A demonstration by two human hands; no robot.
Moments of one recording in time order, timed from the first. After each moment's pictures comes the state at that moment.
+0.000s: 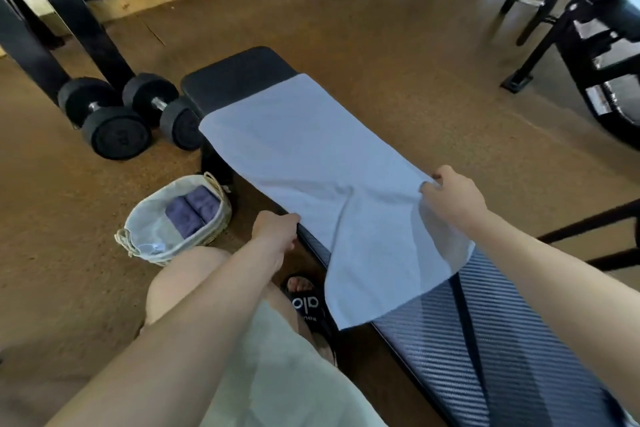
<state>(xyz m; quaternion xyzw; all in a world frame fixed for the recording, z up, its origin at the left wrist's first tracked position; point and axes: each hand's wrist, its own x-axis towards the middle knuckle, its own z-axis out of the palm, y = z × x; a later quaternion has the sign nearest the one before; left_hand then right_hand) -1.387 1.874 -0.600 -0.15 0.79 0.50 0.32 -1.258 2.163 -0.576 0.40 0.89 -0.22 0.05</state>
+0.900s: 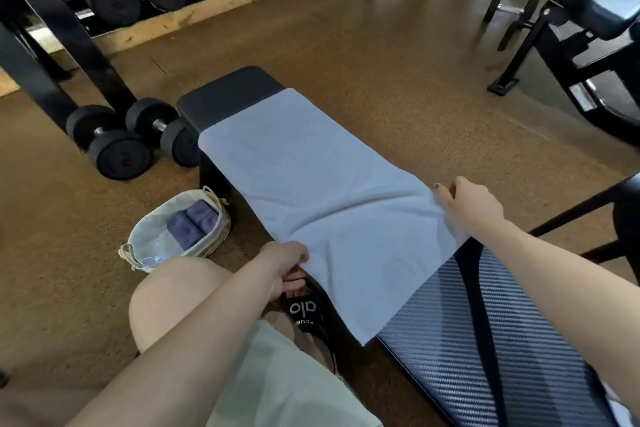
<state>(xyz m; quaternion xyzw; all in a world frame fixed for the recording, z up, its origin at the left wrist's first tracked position) -1.327 1.867 -0.580 -0.18 0.73 0.48 0.44 -1.204 2.193 -0.586 0.43 0.89 -0.17 0.02</state>
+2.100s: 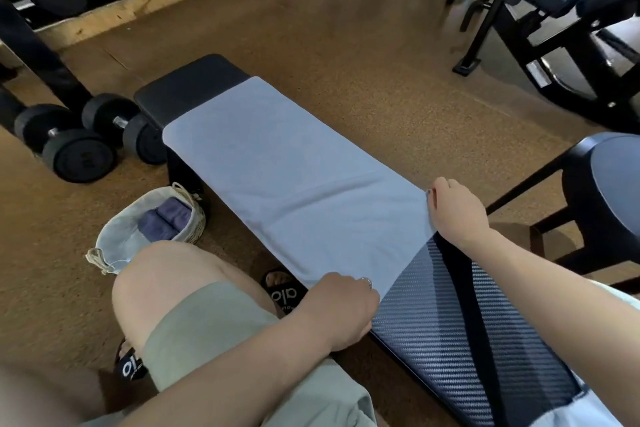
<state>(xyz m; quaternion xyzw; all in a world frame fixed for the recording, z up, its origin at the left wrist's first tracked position) -1.200 1.899 -0.568 0.69 0.71 -0.05 0.12 -1.139 2.173 -0.597 0.37 0.93 -0.04 -0.03</state>
